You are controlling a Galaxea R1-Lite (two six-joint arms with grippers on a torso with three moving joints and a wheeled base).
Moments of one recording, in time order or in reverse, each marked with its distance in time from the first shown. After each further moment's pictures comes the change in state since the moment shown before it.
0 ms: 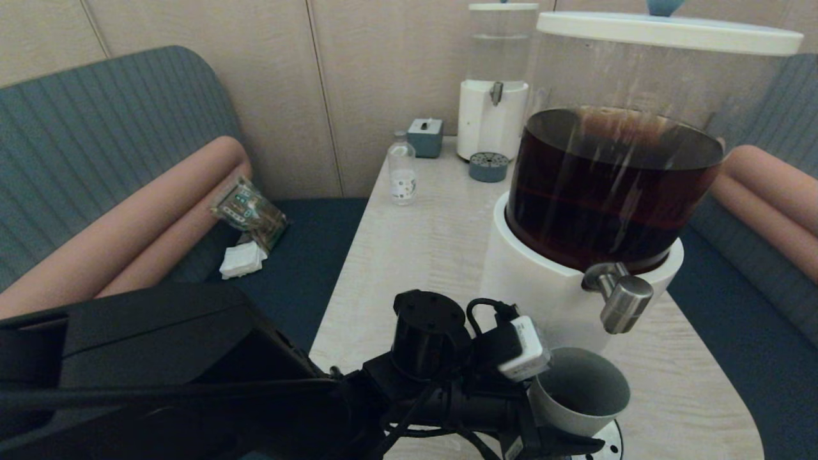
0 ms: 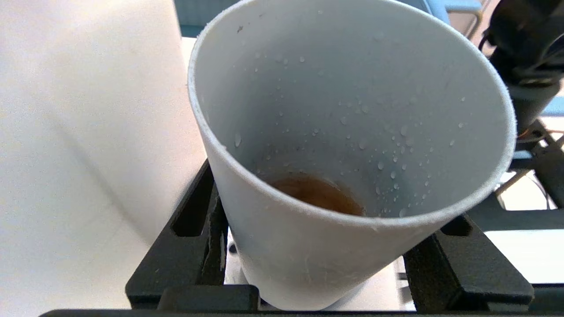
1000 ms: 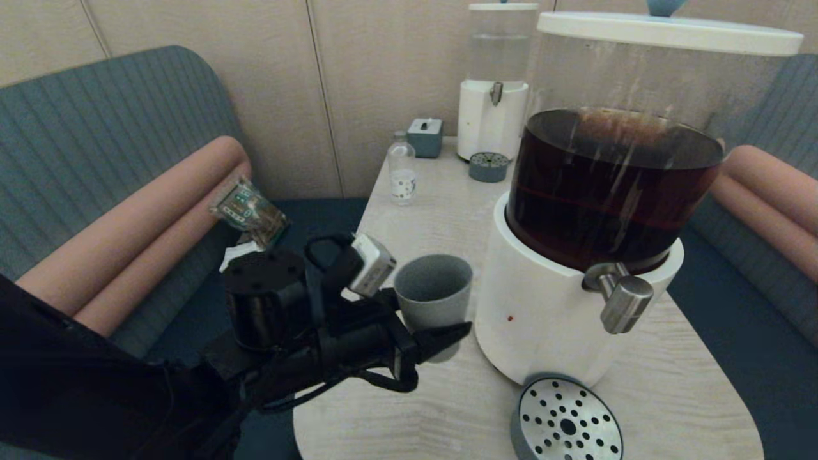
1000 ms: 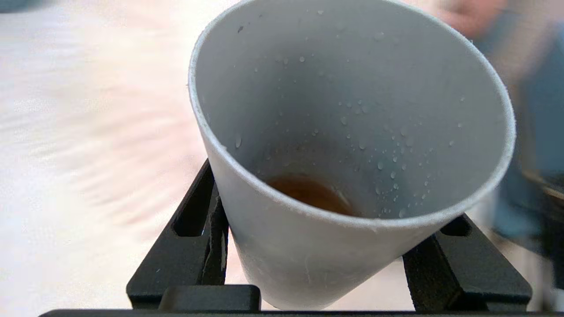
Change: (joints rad) left arm 0.267 -0.296 0.304 -0.144 0.236 -0.169; right arm 0.000 0.000 0.000 0.000 0.000 0.000
